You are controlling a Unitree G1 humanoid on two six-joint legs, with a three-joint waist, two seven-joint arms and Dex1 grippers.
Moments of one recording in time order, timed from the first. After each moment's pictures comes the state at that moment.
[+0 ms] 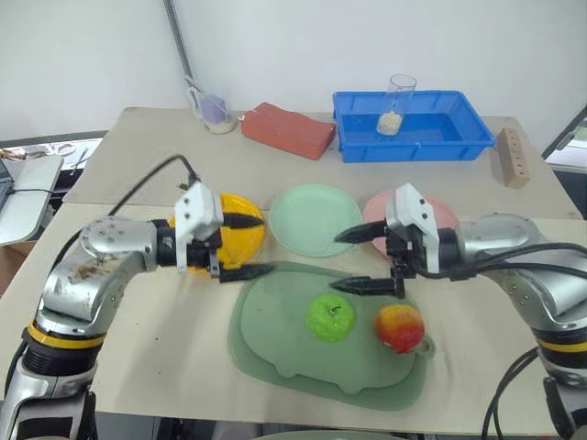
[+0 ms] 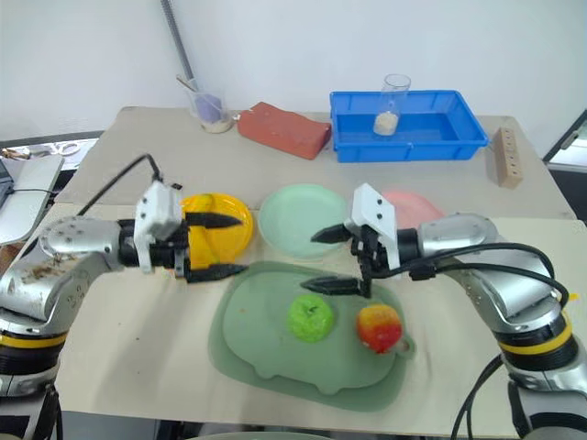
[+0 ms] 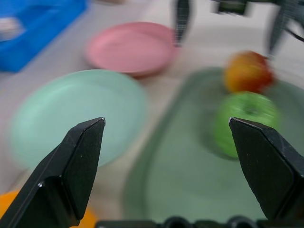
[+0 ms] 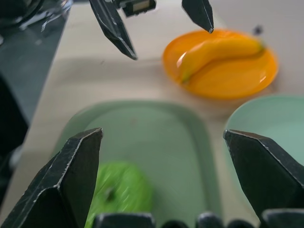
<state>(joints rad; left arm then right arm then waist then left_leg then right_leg) -0.36 0.79 -0.02 -0.38 -0.51 0.53 -1.17 -0.48 -0.88 0.13 -0.48 0.65 0.78 1.07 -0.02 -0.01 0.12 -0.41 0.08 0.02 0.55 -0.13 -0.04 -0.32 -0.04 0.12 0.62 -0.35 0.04</state>
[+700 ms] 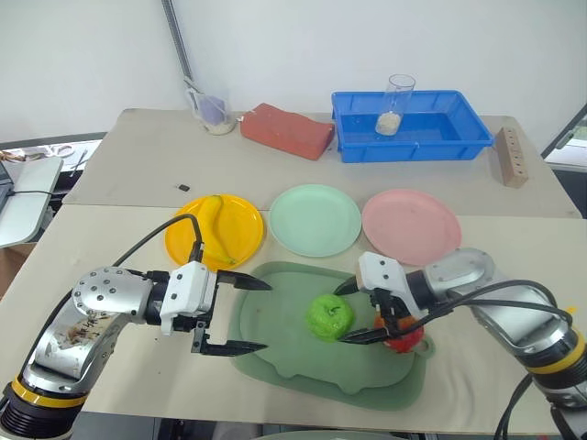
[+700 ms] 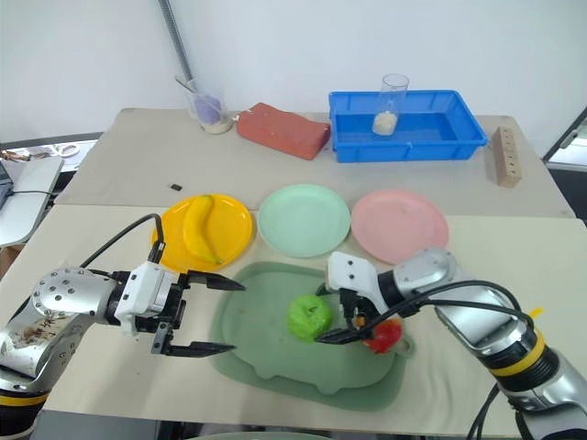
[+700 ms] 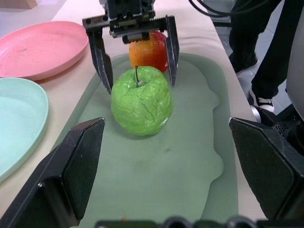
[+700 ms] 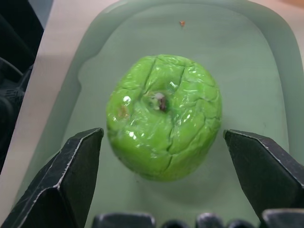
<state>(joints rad) -0.06 0.83 0.02 -0.51 -0.52 0.28 -1.29 -0.43 -0.85 0.39 -0.44 0.36 0.67 1.15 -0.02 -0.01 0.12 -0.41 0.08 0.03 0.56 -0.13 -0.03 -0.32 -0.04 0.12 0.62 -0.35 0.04</state>
